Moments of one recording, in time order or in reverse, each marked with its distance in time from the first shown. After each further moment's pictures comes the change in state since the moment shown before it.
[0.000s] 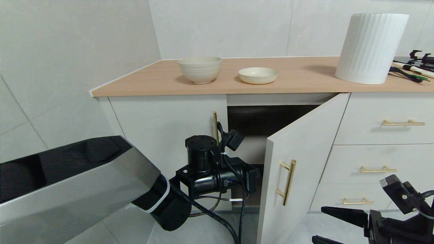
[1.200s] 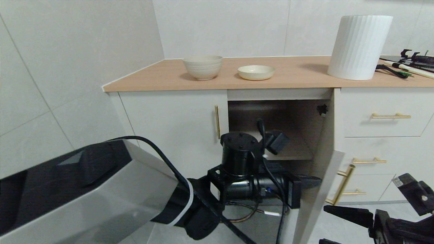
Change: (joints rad) left arm -0.200 -0.025 -0.181 0.186 -0.005 -0.038; right arm 0.006 -0.077 0.000 0.005 0.037 0.025
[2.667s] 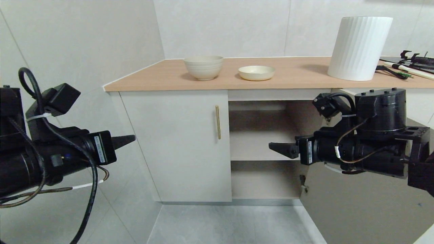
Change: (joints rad) left arm 0.650 -0.874 0.357 0.739 0.451 0.174; right arm 0.010 0.259 -0.890 0.787 -0.376 -0.127
